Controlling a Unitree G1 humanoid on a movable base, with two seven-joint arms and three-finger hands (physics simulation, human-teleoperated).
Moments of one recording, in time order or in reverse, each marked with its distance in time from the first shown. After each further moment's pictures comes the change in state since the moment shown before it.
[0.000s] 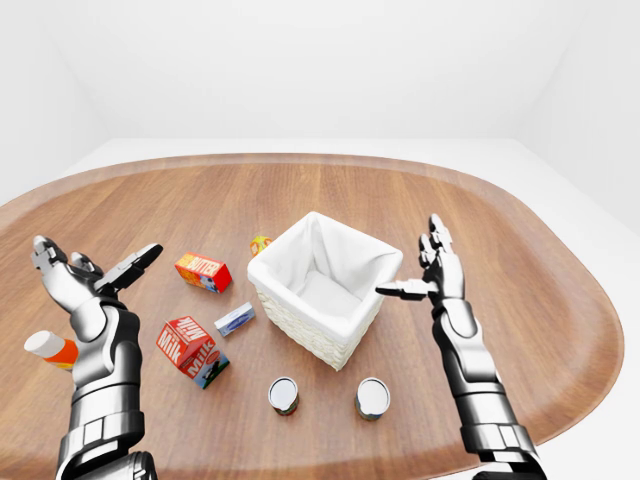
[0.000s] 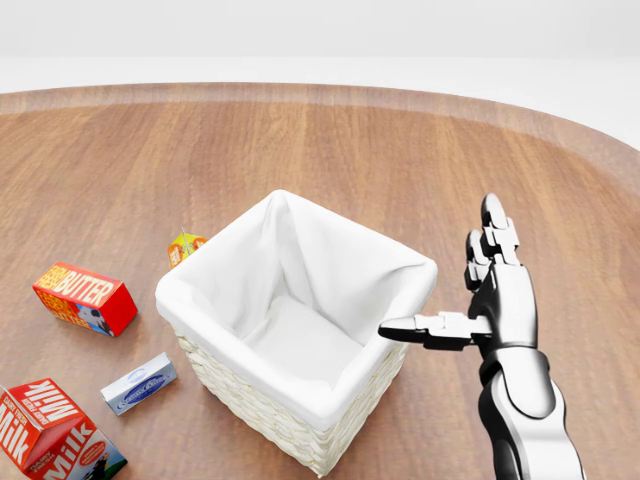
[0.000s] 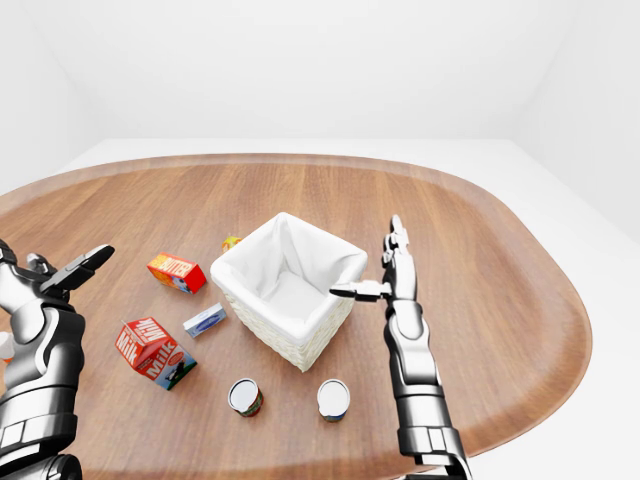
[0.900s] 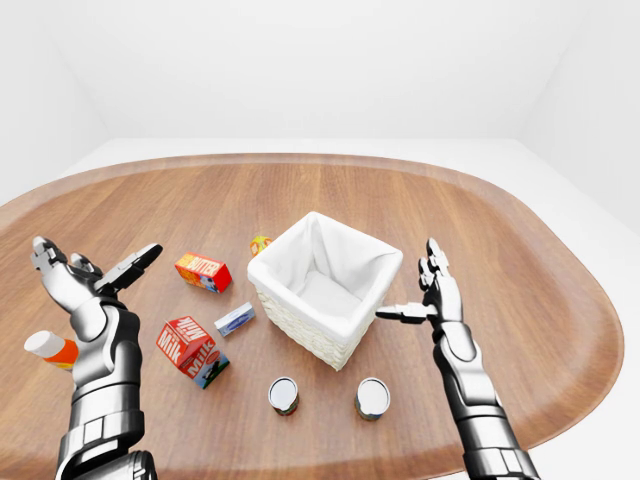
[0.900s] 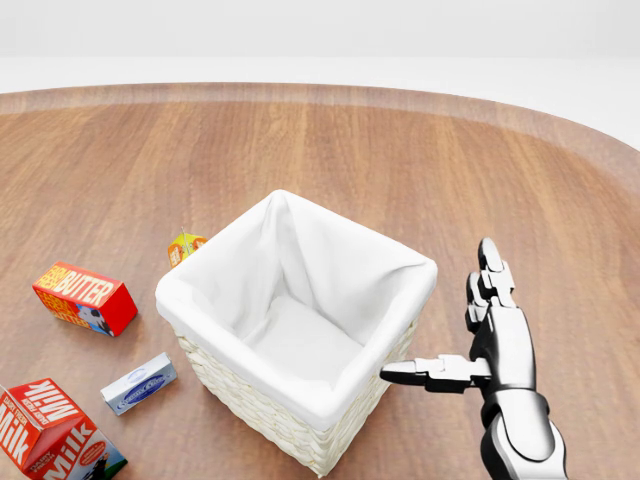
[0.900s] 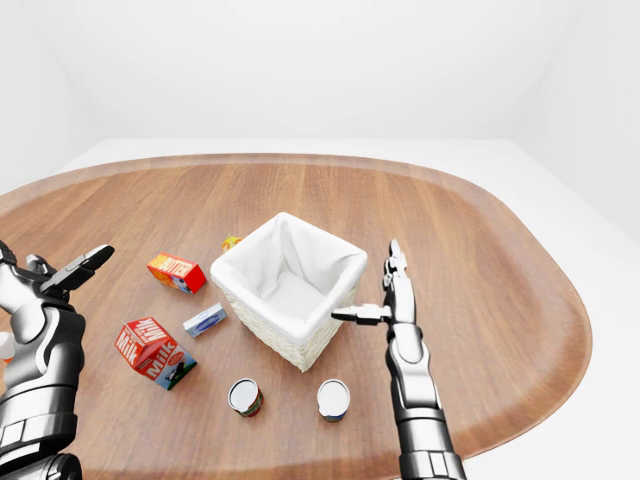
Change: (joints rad) left arm -0.004 0.002 -0.001 0.010 0.003 0.000 0.009; right arm 0.102 0.016 0.008 0.029 -0.047 -0.050 0.014
